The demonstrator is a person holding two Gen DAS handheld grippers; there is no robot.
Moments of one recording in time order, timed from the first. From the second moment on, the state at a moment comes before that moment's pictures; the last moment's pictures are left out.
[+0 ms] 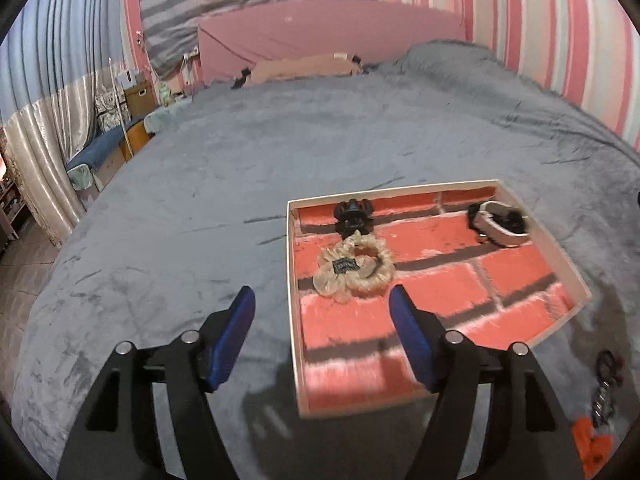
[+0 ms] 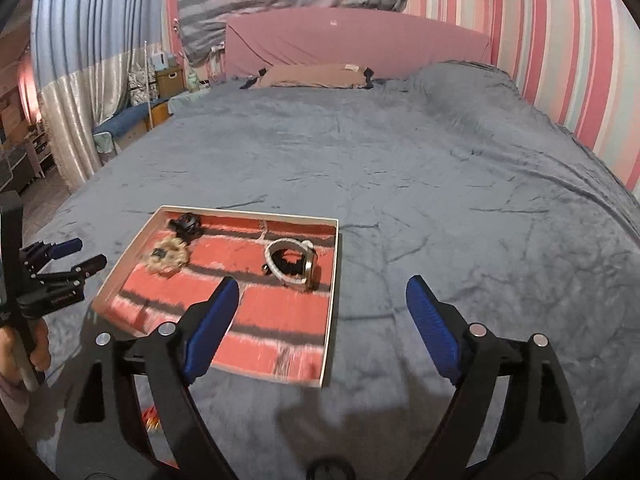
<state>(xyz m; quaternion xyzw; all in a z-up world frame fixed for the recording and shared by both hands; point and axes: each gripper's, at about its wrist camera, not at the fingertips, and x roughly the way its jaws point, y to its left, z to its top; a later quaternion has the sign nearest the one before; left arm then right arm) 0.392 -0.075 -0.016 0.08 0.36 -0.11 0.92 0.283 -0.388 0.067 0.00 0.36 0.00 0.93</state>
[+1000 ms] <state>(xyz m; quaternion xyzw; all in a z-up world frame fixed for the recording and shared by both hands) 0.185 -0.011 -0.032 0.02 0.35 -0.06 0.94 0.084 -0.369 -0.001 -0.01 0.32 -0.11 0.94</state>
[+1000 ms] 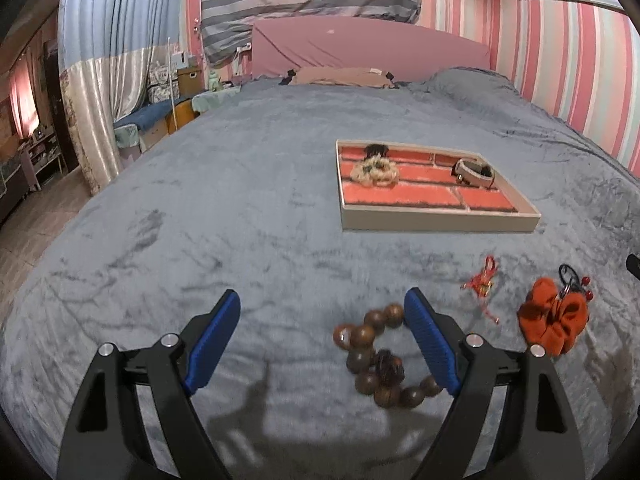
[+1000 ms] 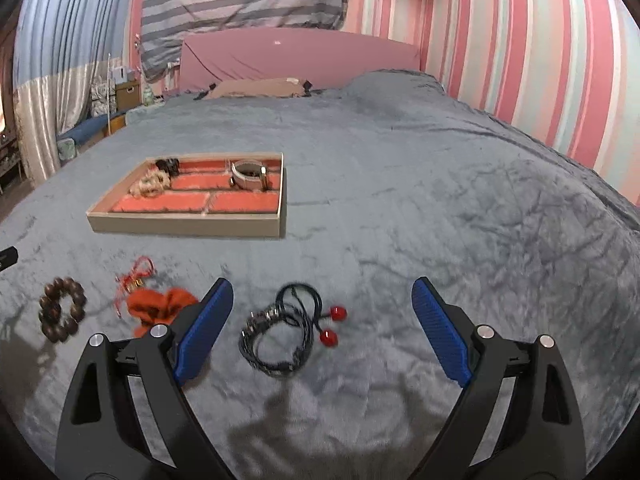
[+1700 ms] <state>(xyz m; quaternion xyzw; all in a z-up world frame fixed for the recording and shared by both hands) 0.191 -0.008 -0.077 0.01 0.38 -0.04 0.92 0.094 -0.383 -0.069 0.02 0.38 -0.11 0.92</state>
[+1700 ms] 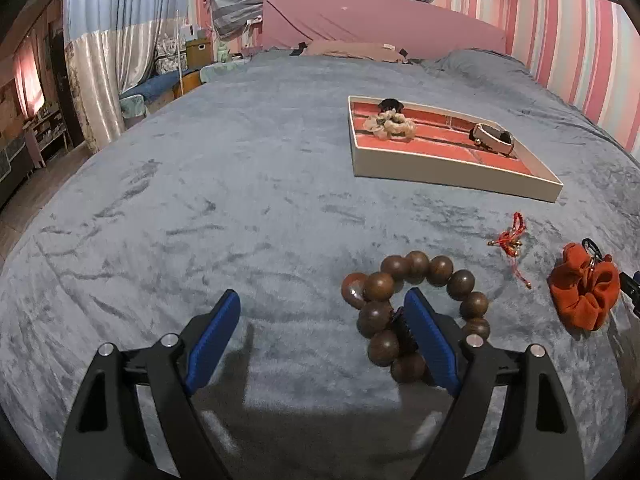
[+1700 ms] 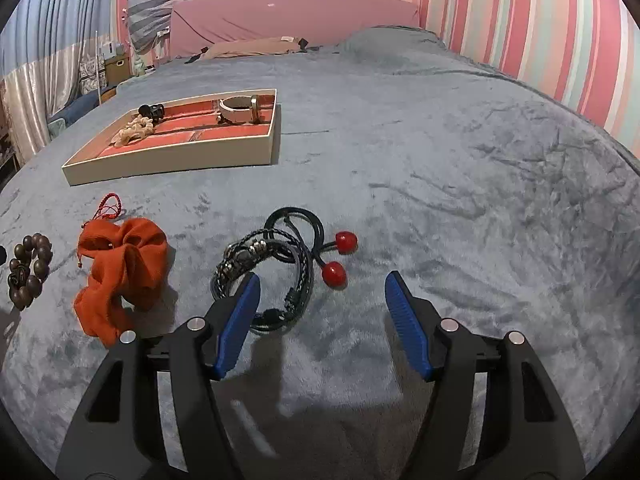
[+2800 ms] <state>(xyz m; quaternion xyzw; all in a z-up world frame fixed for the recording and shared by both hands) 0.209 -0.016 -0.092 0.00 0.41 -0.07 0.91 0.116 -0.383 -0.088 0.01 0.41 -0.09 0.91</state>
